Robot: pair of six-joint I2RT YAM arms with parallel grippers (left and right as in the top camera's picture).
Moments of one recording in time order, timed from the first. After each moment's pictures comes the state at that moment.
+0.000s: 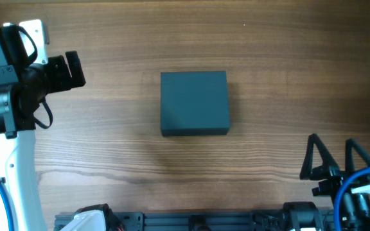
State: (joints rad) left arm 0.15 1.32 1.63 -1.15 0.02 -0.02; right arm 0.02 0.24 0.98 -0.88 -0.05 0.44
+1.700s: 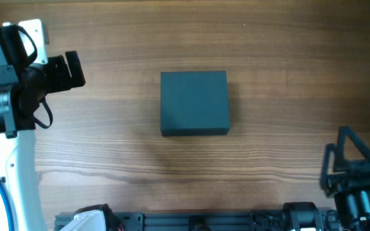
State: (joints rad) left arm 0.15 1.32 1.63 -1.15 0.02 -0.02; right arm 0.02 0.24 0.99 -0.81 -0.04 1.25
